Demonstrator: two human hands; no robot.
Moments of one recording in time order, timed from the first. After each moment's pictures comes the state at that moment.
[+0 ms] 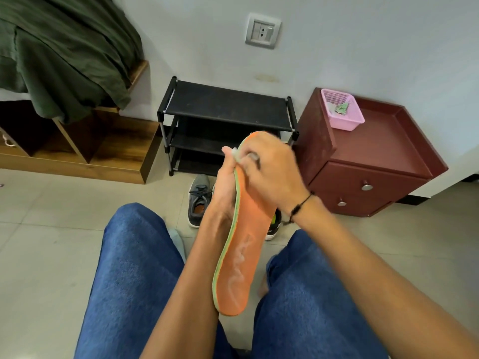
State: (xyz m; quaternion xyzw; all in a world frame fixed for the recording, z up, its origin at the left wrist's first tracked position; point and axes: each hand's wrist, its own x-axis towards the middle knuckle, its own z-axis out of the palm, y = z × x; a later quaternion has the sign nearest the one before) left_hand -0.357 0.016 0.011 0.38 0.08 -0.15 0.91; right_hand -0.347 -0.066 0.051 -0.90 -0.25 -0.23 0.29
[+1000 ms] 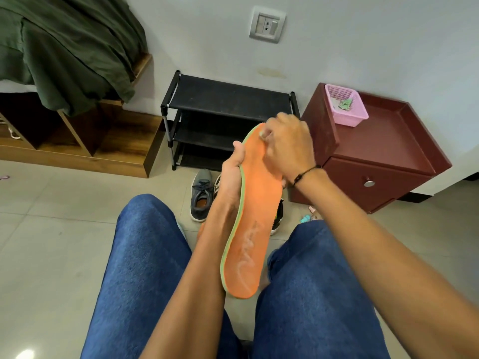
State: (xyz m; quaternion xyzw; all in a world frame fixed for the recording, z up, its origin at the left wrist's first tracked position) left_hand -0.365 0.012 0.017 0.35 0.08 -0.16 0.92; right_hand -0.311 -0.087 0.049 -0.95 -0.18 -0.23 0.11
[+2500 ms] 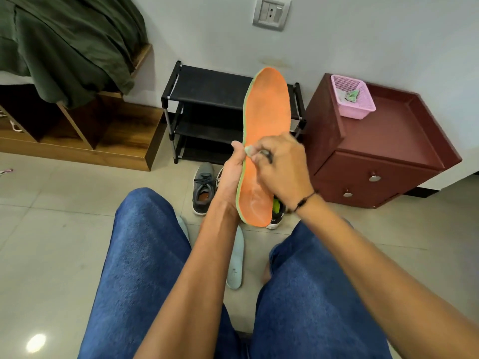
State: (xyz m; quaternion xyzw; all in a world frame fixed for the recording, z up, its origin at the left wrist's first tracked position) left_hand -0.356 0.009 -0.001 0.36 0.07 -0.16 0.91; right_hand -0.355 -0.078 0.035 -0.91 -0.19 -0.23 0.30
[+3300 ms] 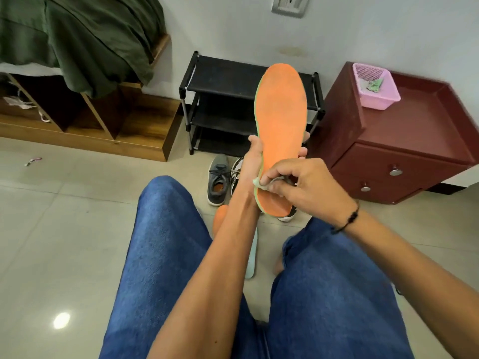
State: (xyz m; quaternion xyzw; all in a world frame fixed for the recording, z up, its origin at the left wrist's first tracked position) left_hand -0.360 0.005 -0.006 0.32 0.05 -0.21 0.92; right_hand -0.400 -0.092 0.050 -0.90 -0.23 0.03 0.37
